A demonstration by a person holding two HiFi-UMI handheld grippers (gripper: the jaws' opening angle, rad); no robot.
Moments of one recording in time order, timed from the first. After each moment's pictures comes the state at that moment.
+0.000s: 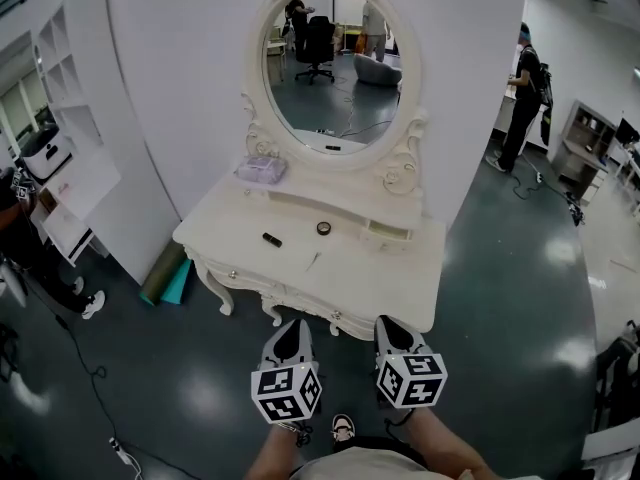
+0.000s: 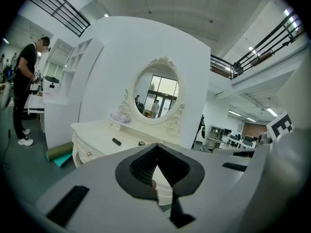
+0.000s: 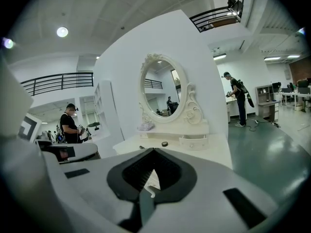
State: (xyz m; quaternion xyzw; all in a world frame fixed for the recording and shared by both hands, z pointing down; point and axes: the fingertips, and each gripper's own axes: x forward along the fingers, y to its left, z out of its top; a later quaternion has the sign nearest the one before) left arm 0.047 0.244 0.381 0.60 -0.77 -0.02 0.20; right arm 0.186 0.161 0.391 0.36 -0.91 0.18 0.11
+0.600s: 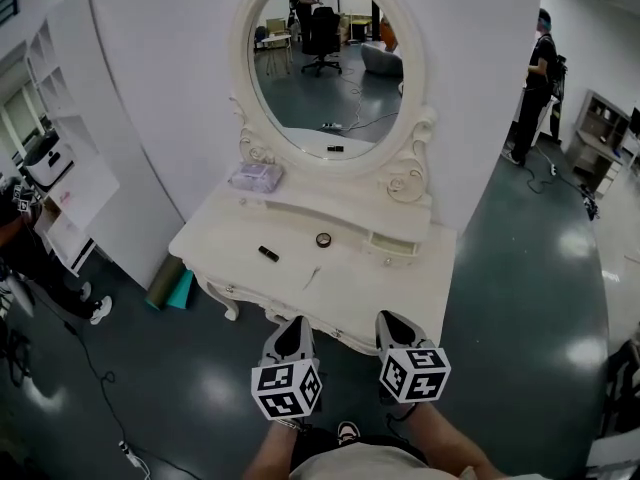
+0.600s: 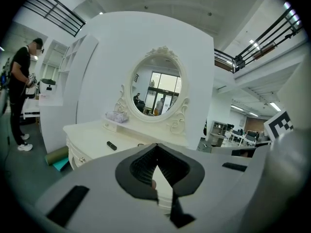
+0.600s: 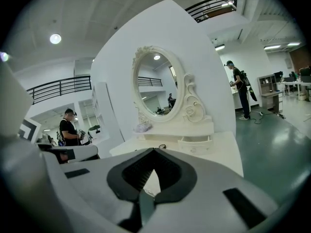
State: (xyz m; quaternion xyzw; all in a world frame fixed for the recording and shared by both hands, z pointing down) left arm 0.028 0.161 0.391 0.59 -0.78 0.00 0.20; right arm 0.163 0.075 0.408 0.34 -0.91 0.21 0.11
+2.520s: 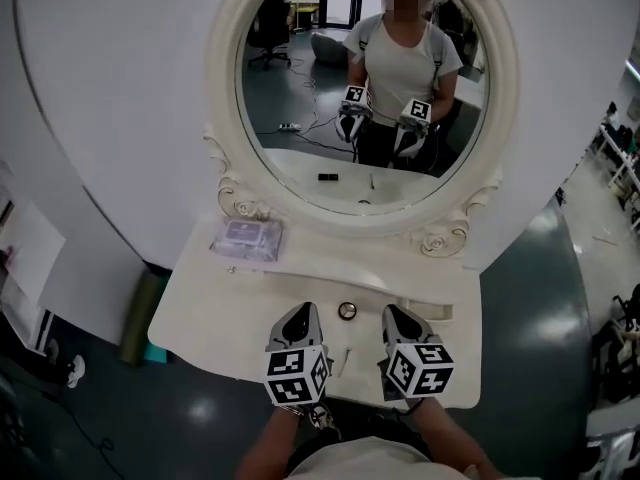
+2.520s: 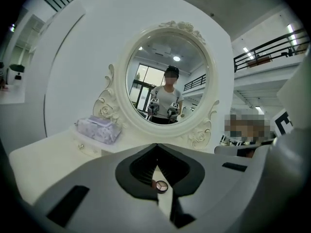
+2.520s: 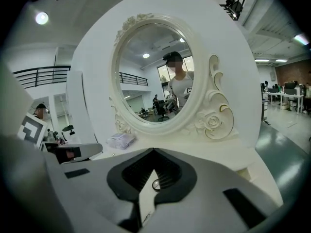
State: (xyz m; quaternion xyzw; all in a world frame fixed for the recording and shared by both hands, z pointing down) left arm -0.182 -0.067 0.409 0.68 -0.70 0.01 0.23; right arm -0.030 -0.109 0.410 0.45 -0.86 0.20 0.13
